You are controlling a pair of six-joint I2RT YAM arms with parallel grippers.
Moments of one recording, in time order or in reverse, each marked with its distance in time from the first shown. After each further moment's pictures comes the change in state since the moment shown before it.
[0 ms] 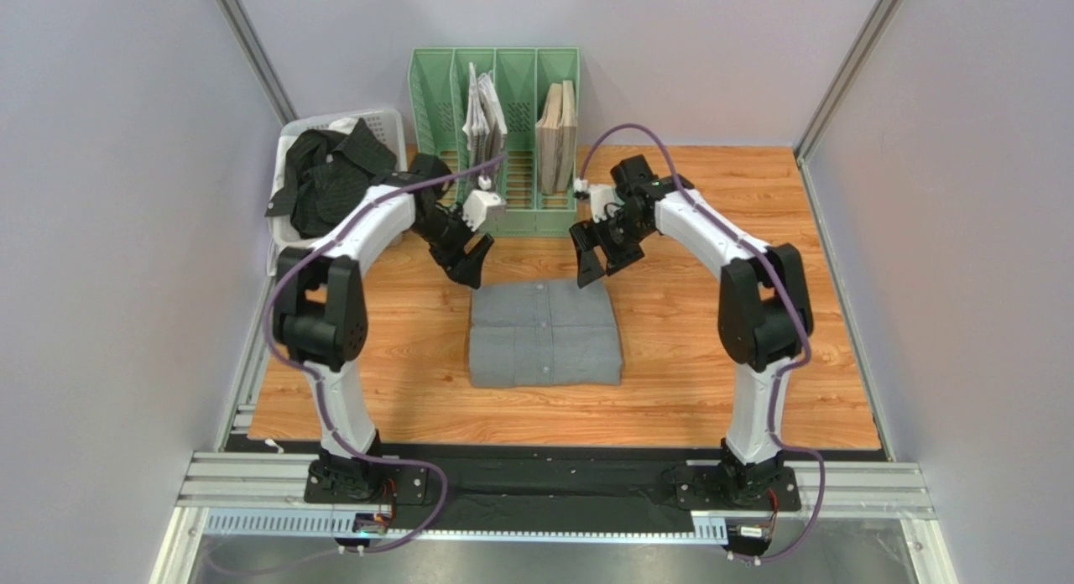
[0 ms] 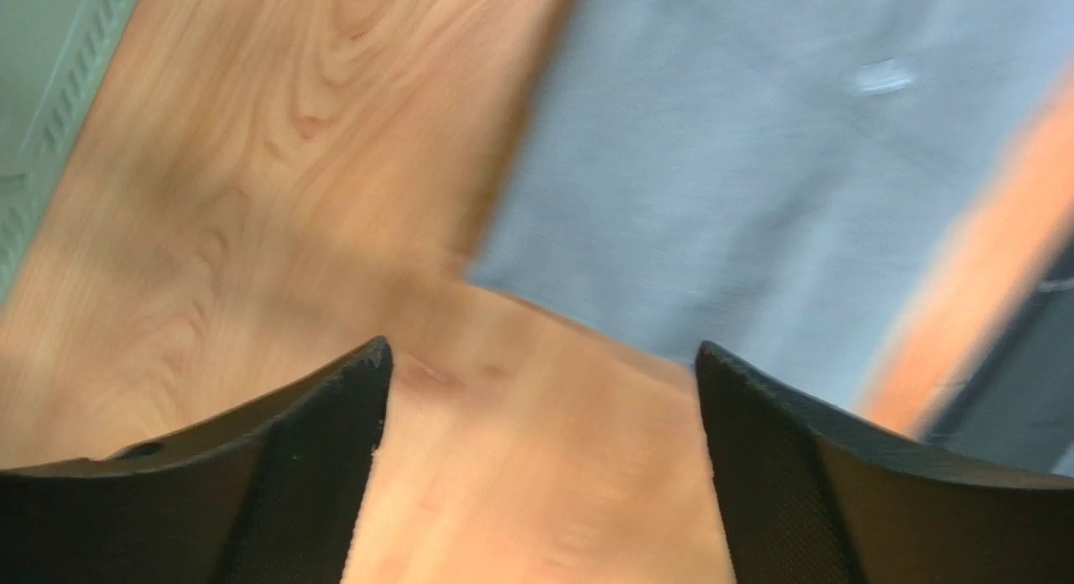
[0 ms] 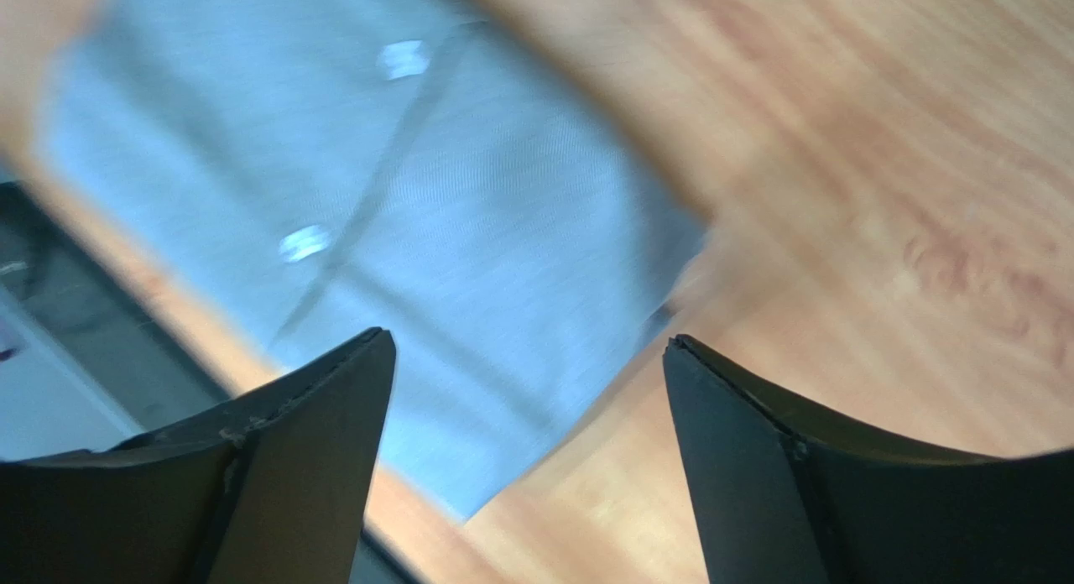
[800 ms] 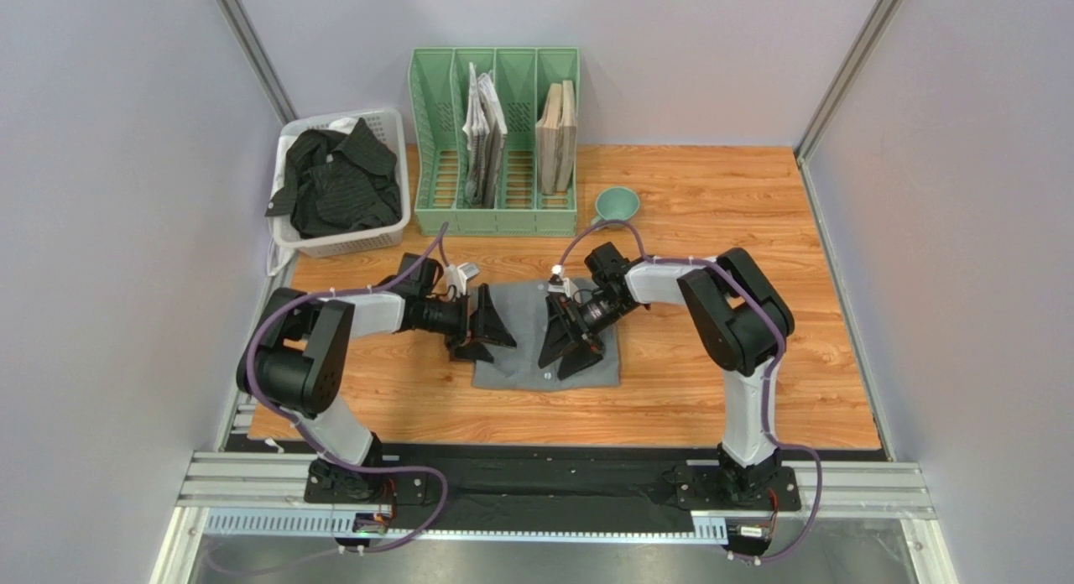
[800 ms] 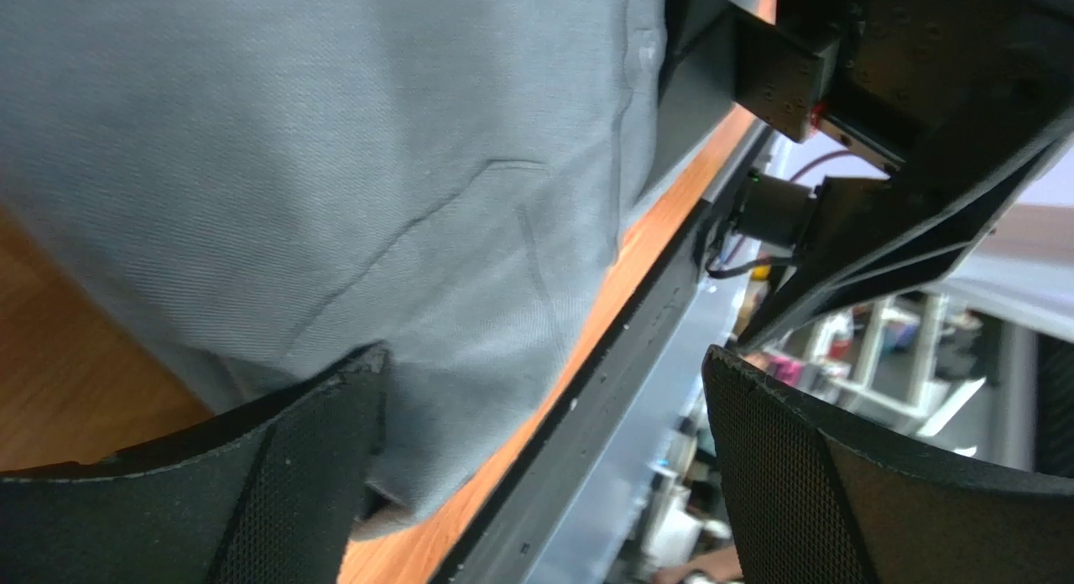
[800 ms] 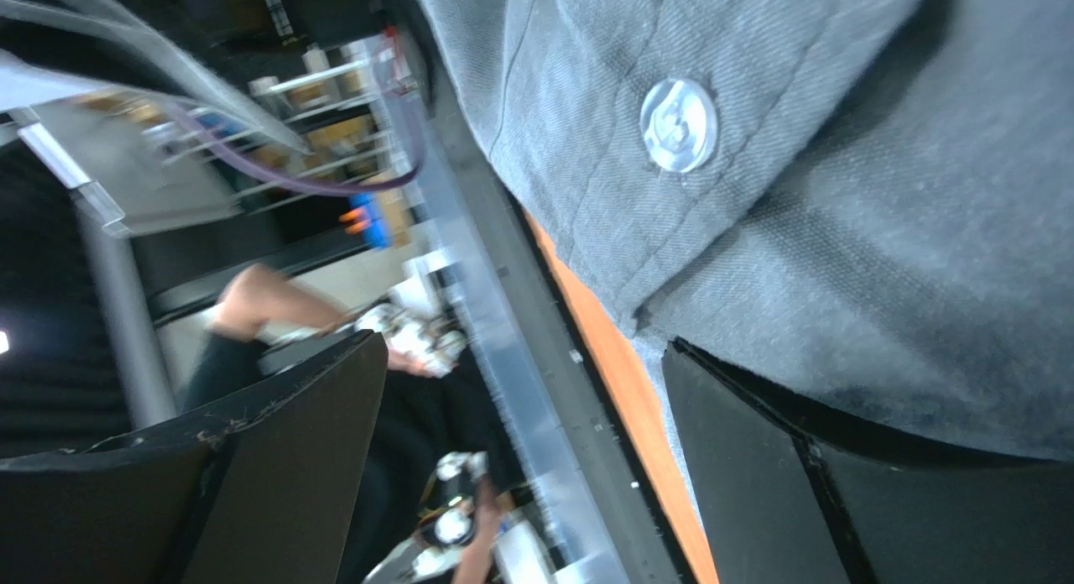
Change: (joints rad) left arm -0.029 -0.325 -0.878 0.839 0.417 -1.155; right arm 0.155 -0.026 -0.517 0.376 -0.661 0.401
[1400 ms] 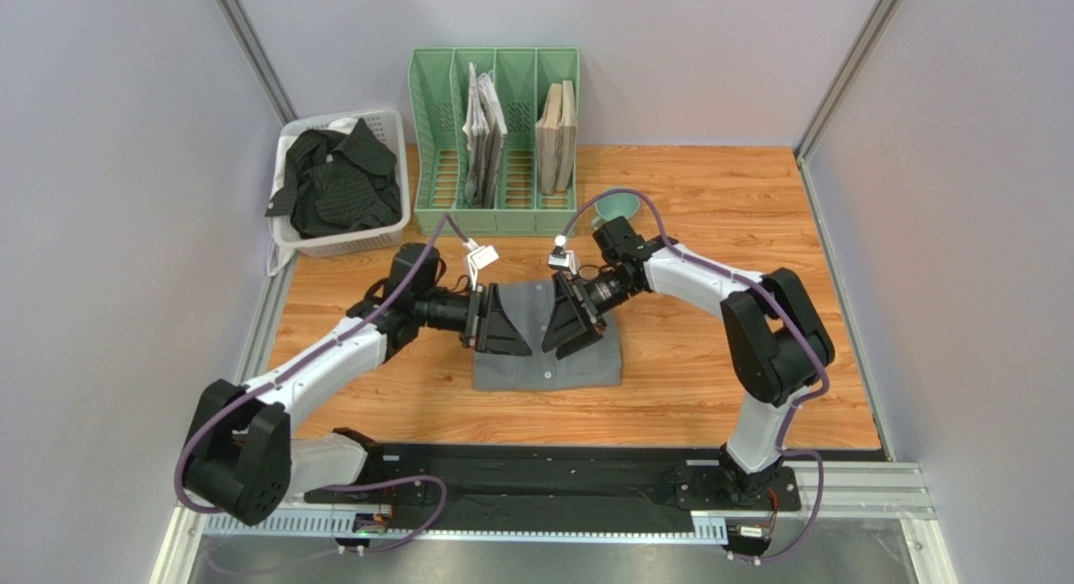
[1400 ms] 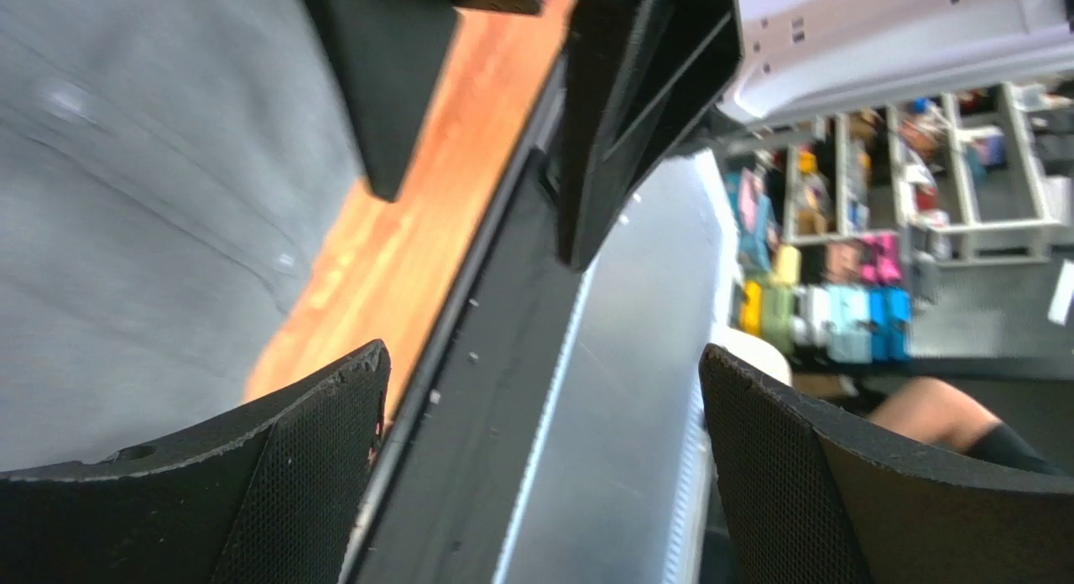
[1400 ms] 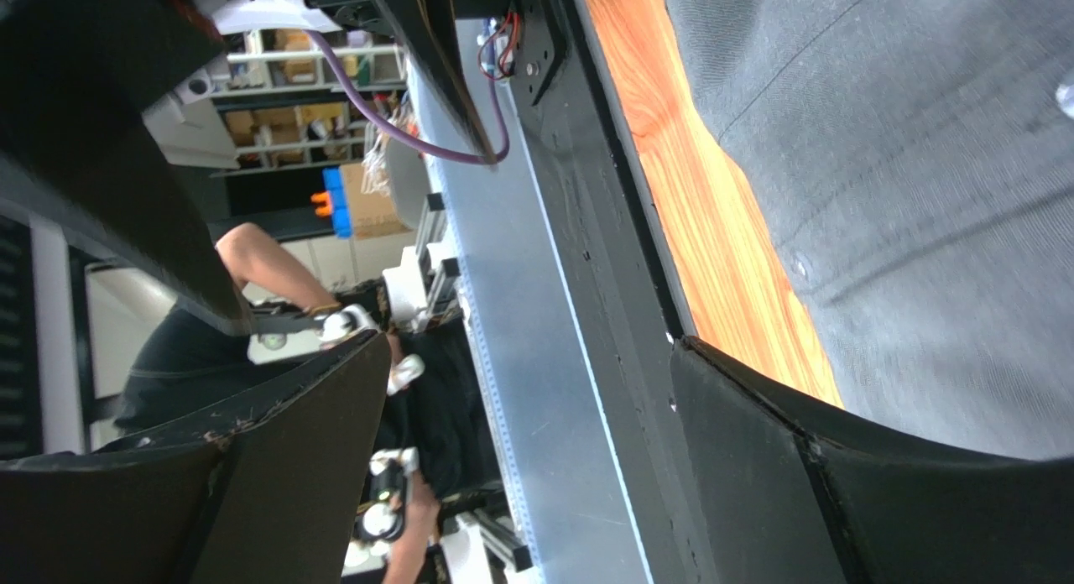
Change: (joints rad) left arm -0.133 -0.413 -0.017 0.036 0.094 -0.040; right arm -0.016 -0.197 0.055 -0.156 -0.088 -0.090
